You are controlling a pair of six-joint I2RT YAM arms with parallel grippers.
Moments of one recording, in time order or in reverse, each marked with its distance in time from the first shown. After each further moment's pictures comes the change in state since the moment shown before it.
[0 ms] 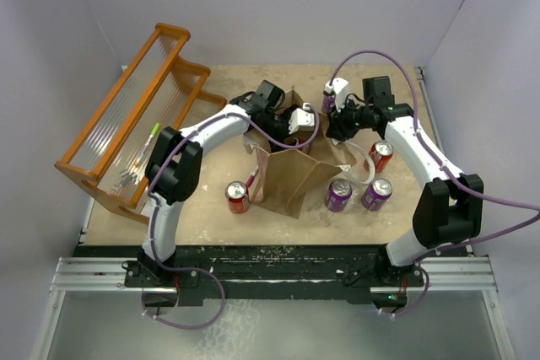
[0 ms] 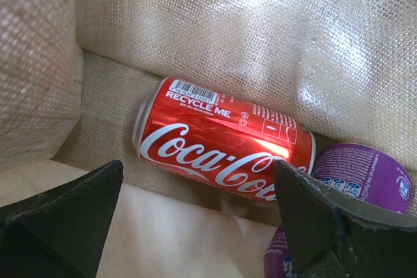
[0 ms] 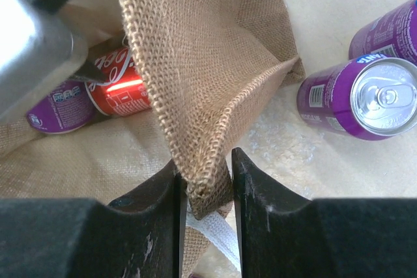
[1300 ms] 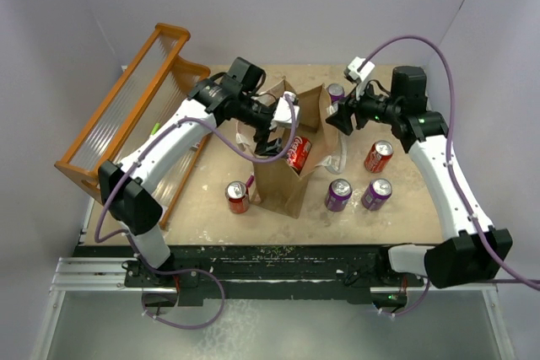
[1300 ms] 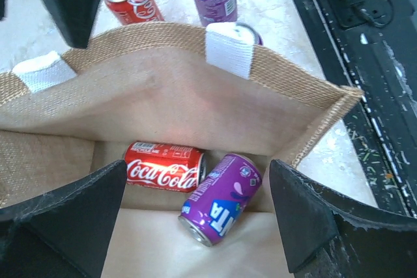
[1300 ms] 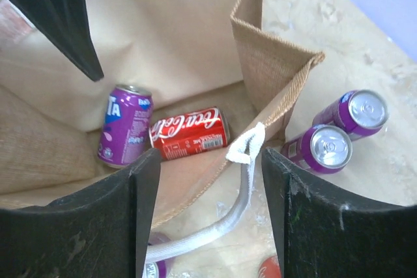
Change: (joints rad) left arm -0.029 -0.372 0.076 -0.348 0.240 0.169; right arm -0.027 -0.252 0.034 0.054 -0.166 0.106
